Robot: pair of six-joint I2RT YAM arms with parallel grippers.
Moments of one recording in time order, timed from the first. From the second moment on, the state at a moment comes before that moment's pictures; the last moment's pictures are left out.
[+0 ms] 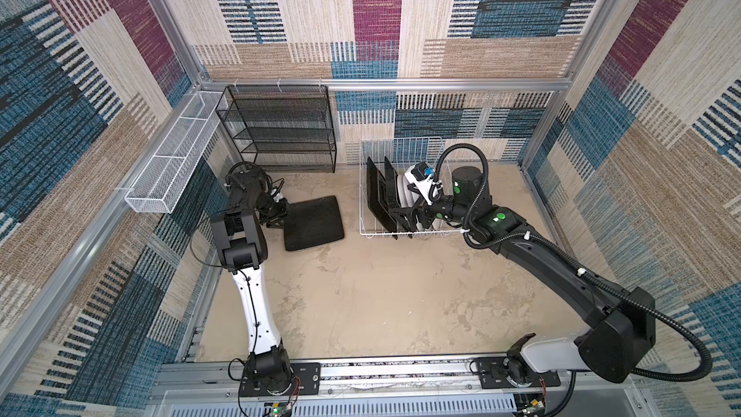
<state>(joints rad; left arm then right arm) 0.23 2.43 2.12 -1.26 0.34 -0.01 0.56 1.38 1.24 -0.23 -0.41 -0.14</state>
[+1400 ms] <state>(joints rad) -0.13 1.59 1.69 -0.77 0.34 -0.26 0.56 1.25 1.13 -0.09 -0.15 0.00</state>
